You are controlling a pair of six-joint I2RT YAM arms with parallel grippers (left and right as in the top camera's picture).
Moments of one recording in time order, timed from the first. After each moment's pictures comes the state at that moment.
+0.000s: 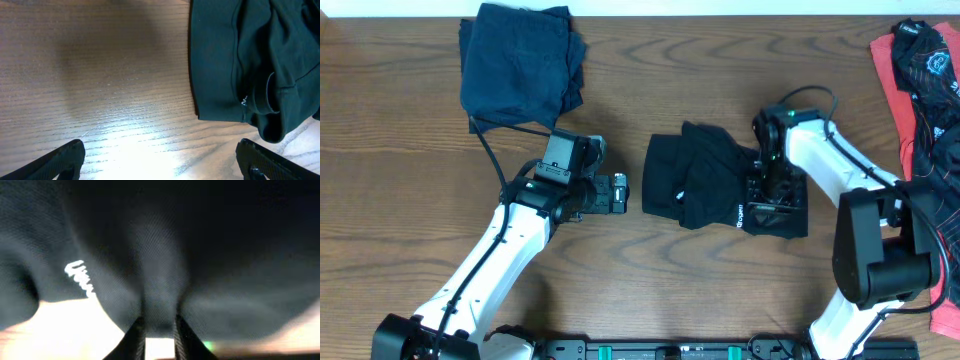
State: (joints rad) left arm -0.33 1.38 0.86 -0.58 0.21 -0.30; right arm 0.19 1.90 1.27 -1.25 -0.07 0.34
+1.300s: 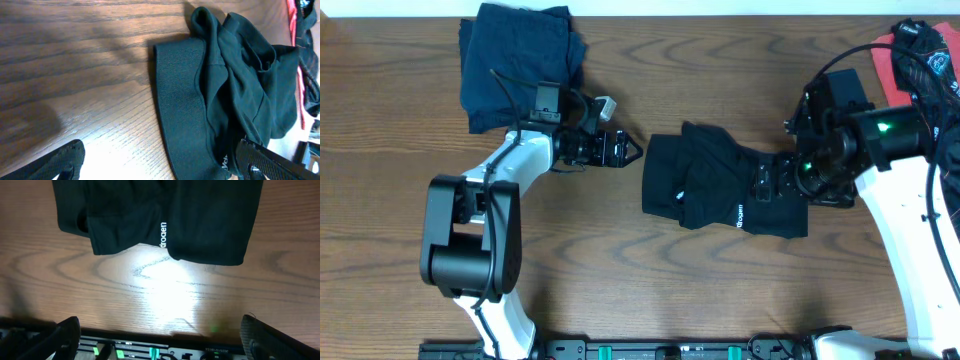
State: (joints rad) left arm -0.14 1.94 1.16 -0.37 0.76 -0.05; right arm 0.19 1.45 1.49 -1.49 -0.15 0.28
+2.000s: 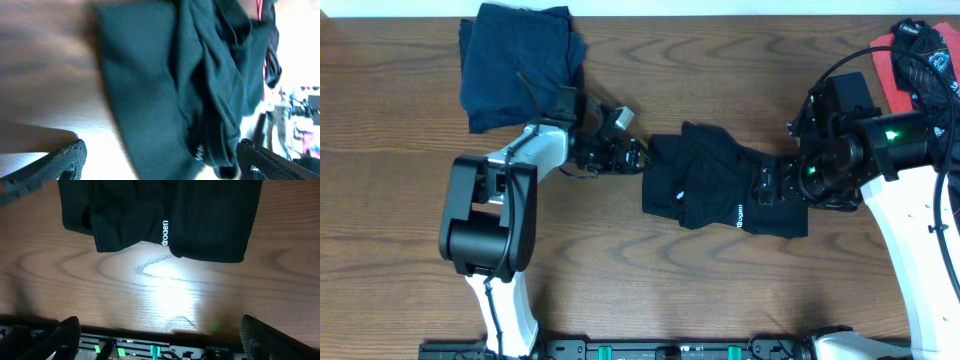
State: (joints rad) left arm -0.21 2.06 1.22 -0.48 0.93 -0.01; right arm 0.19 1.42 1.49 -1.49 -0.16 0.28
